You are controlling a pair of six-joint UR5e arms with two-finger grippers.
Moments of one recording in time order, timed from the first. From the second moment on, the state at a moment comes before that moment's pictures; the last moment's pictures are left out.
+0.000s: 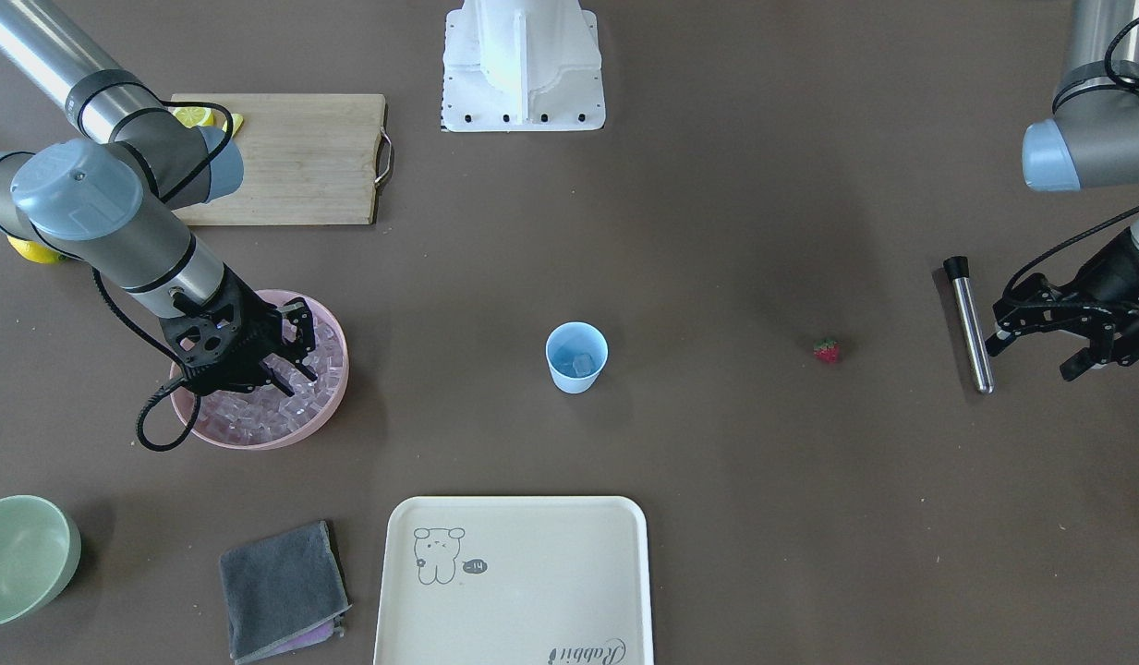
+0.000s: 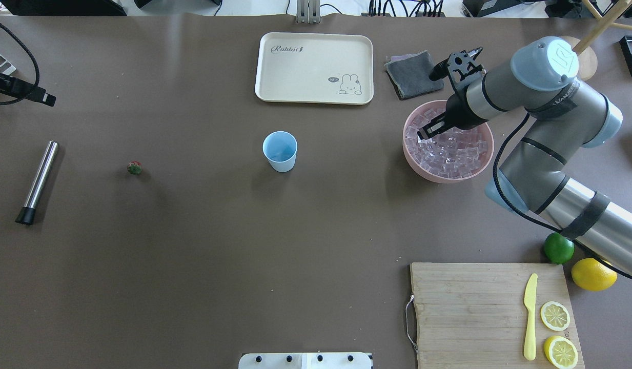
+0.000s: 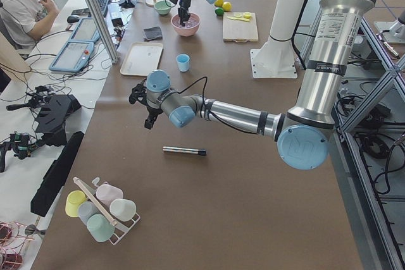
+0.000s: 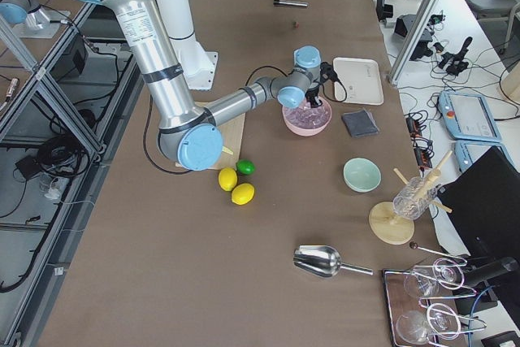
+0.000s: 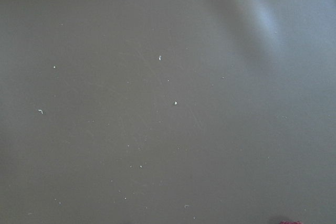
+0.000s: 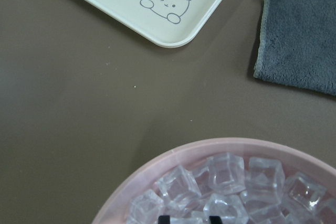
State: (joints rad) left arm -1.21 -1.77 -1.54 -2.18 -2.30 -0.47; right arm 0.86 -1.14 1.56 -1.04 2.12 0.52
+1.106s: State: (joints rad) left arm -1.17 -1.80 -1.51 -2.18 -2.30 -0.48; right arm 0.70 -0.66 1.54 -1.49 1.89 0.98
